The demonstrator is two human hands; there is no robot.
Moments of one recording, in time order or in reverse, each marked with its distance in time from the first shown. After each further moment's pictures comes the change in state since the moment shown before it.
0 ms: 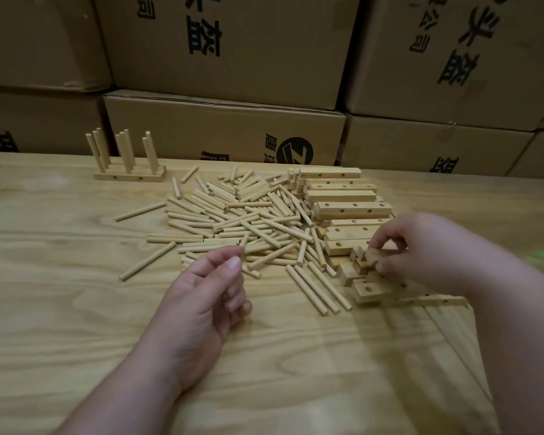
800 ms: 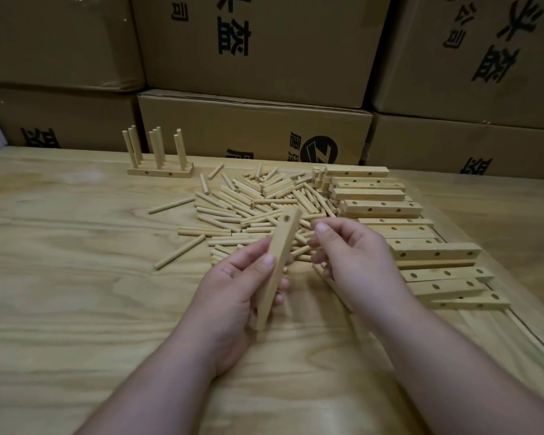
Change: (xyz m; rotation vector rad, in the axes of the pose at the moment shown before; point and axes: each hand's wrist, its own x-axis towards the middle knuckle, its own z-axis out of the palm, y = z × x) left_hand 0.001 0.001 0.000 0.080 0.025 -0.019; right_hand 0.003 -0.089 0.089 1.111 0.184 -0.078
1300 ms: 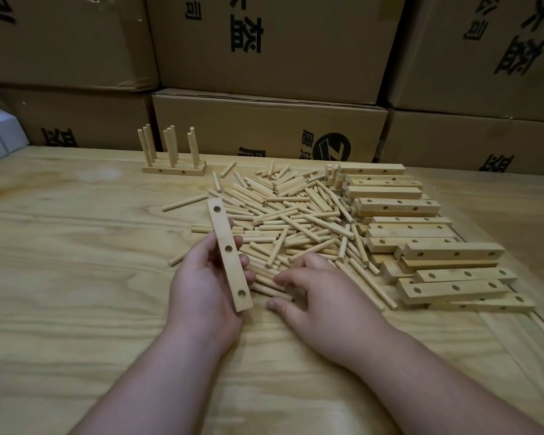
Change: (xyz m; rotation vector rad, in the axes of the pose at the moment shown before) left_hand 0.011 0.021 -0.013 -0.287 0.343 0.066; right_hand -0.020 0.032 0.029 -0.767 -0.319 -0.376
